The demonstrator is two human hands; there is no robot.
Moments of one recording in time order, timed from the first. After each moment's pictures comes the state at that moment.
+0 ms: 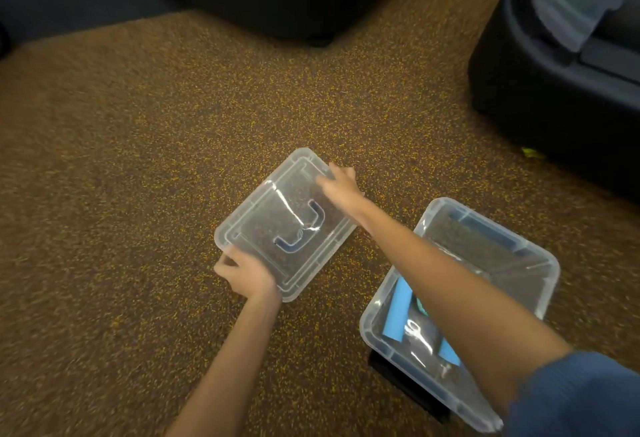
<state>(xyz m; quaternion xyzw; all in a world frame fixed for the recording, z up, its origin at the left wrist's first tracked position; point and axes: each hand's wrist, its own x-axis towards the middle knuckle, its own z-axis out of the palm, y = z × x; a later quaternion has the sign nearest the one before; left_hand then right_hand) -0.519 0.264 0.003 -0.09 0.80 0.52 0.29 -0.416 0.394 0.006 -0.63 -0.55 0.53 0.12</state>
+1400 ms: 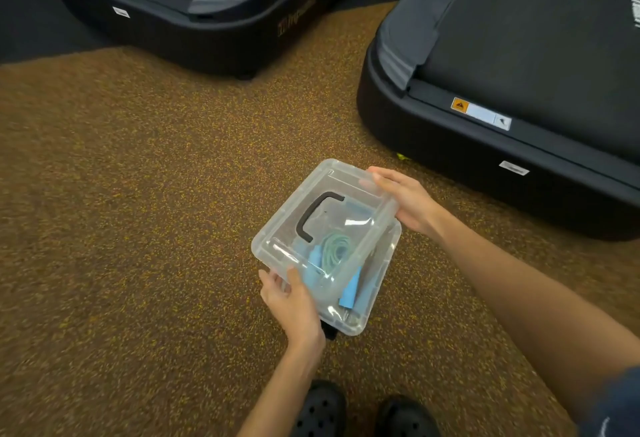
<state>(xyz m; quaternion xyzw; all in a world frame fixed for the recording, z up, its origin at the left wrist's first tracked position) -0.336 0.150 0.106 0.09 0.68 0.57 0.46 -0.162 0.299 0.139 -0.58 -0.37 0.63 0.37</state>
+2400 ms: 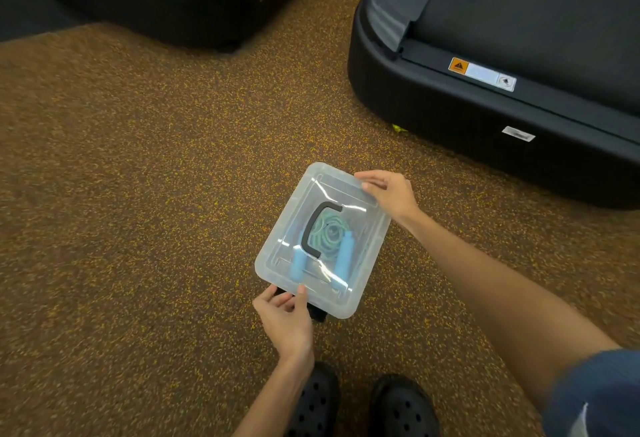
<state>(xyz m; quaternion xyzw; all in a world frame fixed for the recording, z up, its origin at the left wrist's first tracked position) -0.326 0.110 0.061 0.13 0.75 0.46 0.45 -0.155 0.283 0.083 -0.67 -0.55 0.43 0.28</state>
